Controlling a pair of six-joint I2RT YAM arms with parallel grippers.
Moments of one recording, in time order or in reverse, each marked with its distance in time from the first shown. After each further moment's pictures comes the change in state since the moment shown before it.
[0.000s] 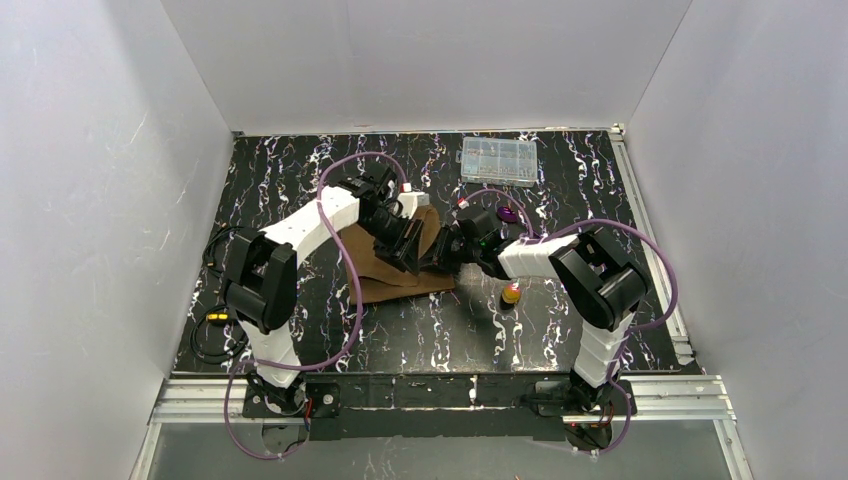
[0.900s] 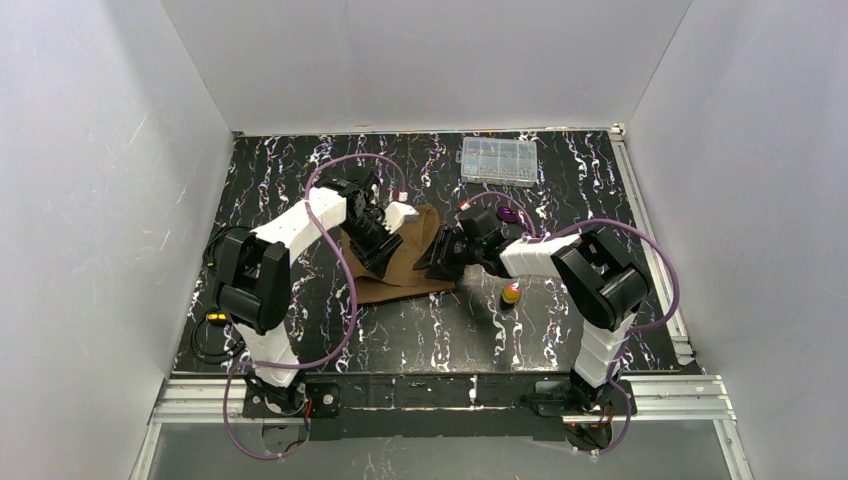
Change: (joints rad) left arm 0.095 -0.015 -0.037 -0.118 -0.188 0.541; right arm -0.009 -0.006 0.000 -0.089 -0.014 -0.017
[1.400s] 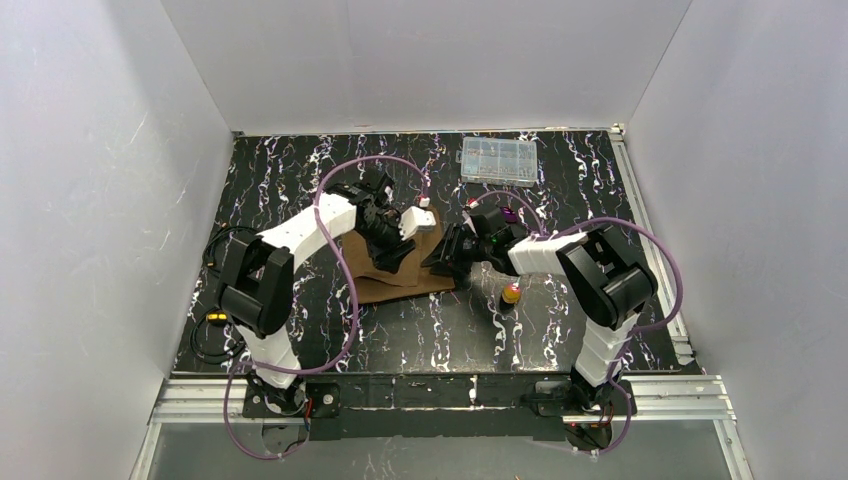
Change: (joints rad) left arm -0.085 -0.031 -0.032 0.169 0.034 0.246; right arm -0.071 -0.016 -0.023 0.023 -0.078 -0.003
